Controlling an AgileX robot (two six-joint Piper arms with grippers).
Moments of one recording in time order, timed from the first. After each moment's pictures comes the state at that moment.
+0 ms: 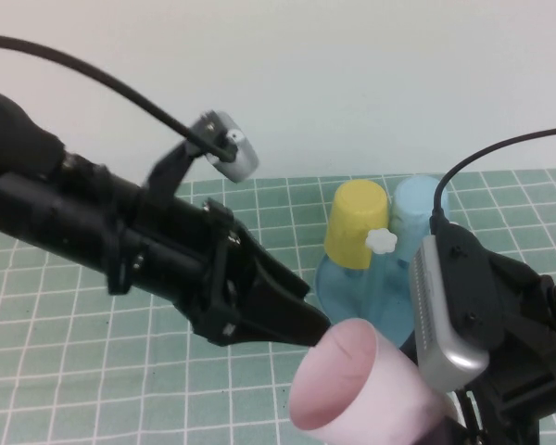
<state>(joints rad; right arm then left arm) 0.62 1.29 -0.97 0.74 1.00 -1.09 -0.37 1.48 -1.17 -1.08 1.25 1.06</state>
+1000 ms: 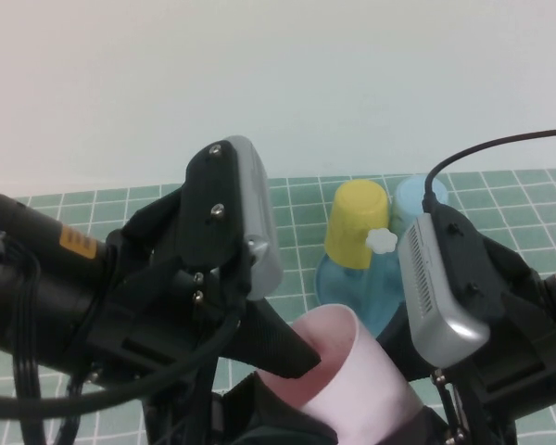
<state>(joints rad) 0.62 1.30 -0.97 0.93 1.01 -1.15 -0.61 1.19 -1.14 -0.82 1.18 0.93</state>
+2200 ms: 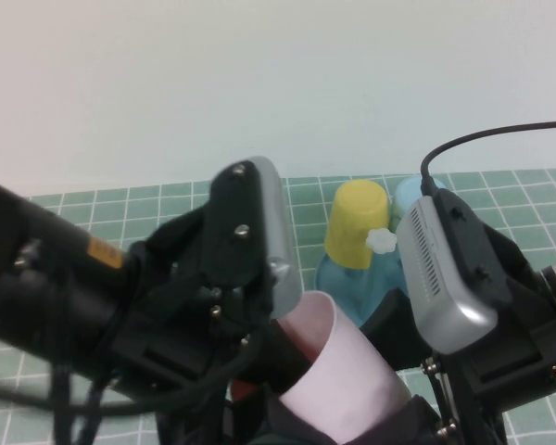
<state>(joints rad) 0.62 1.30 -0.97 1.06 1.02 -1.25 -0.61 1.23 -1.14 -0.79 1.19 0.94</state>
